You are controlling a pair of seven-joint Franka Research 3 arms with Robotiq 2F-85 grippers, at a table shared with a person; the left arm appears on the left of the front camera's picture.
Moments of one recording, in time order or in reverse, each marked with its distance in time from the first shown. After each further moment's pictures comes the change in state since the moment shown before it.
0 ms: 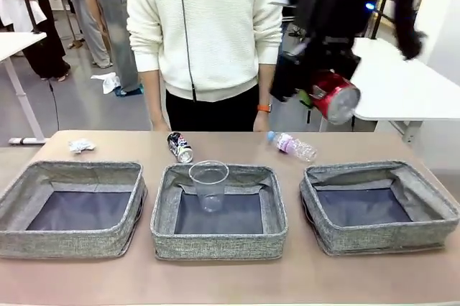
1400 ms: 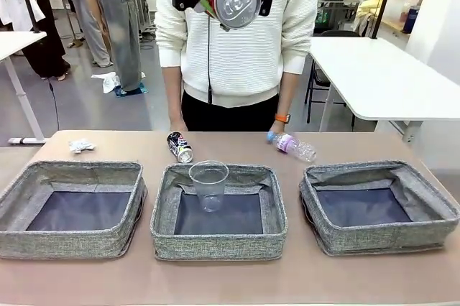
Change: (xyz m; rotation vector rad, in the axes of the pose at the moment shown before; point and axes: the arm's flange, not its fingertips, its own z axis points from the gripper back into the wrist) left arm 0.000 0.000 0.000 0.000 0.000 0.000; right arm 0.073 0.090 0.087 -0.025 0.053 -0.221
